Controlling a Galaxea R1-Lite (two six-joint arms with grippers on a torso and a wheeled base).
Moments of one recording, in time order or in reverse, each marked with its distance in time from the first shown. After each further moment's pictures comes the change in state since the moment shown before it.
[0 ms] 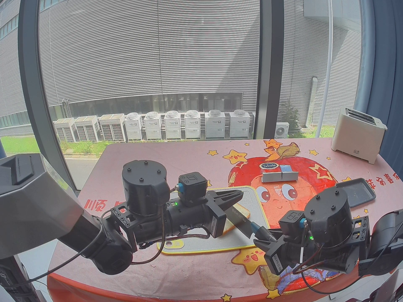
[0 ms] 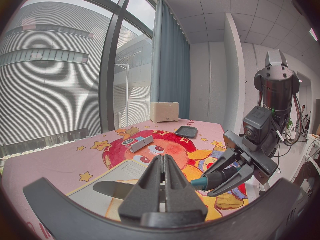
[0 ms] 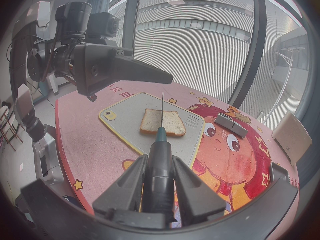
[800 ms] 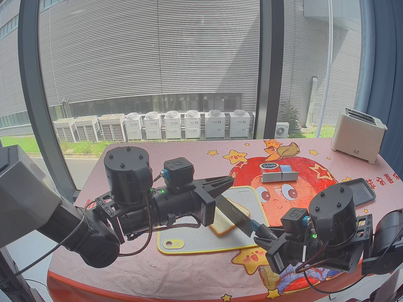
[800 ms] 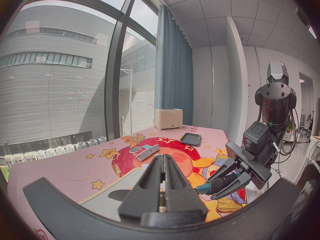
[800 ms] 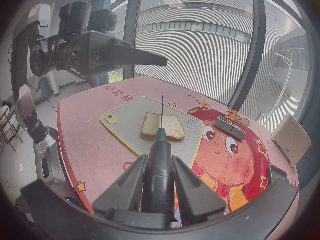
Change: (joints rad) left arm 0.040 -0.074 0.000 0.031 0.001 -0.006; right arm 0.002 -0.022 -0.005 0.000 -0.001 -0.007
